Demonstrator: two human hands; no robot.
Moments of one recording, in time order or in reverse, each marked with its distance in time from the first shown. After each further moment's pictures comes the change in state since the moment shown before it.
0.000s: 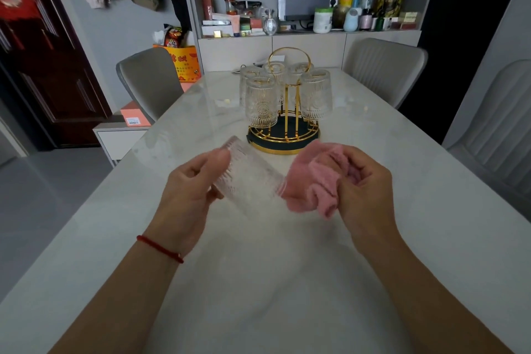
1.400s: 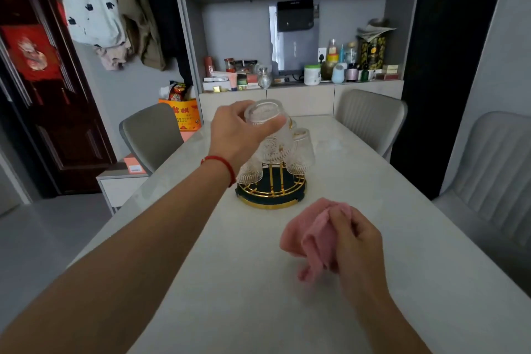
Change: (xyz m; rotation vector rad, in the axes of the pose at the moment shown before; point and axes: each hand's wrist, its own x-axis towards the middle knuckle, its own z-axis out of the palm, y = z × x) left_hand 0.134 0.088 0.117 0.567 0.113 0.418; right_hand 0.019 0.009 -0.027 0.008 0.235 0.271
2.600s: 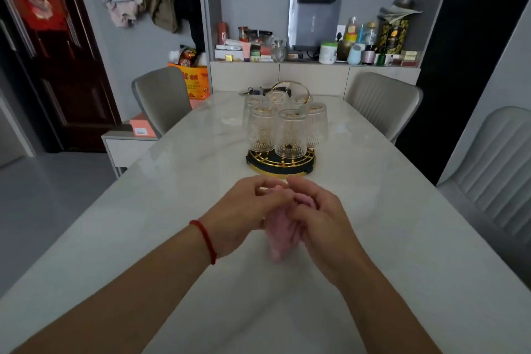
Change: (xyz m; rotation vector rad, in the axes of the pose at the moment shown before) left_hand -0.150 -0.031 -0.025 -0.272 -0.414 -0.494; right_hand -0.027 -0.011 0.034 0.043 -0.507 0.148
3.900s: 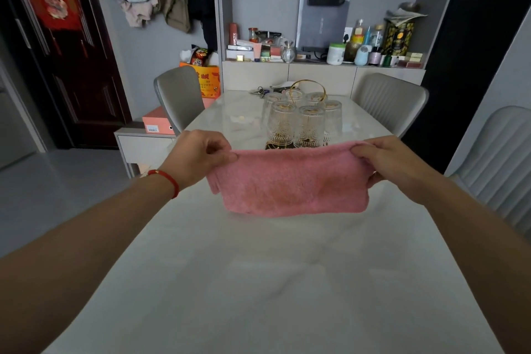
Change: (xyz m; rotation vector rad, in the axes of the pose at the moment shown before) left_hand 0.014 -0.004 -0.157 0.725 0.247 0.476; right_hand 0.030 -0.082 -0.056 -0.766 0.107 -0.031
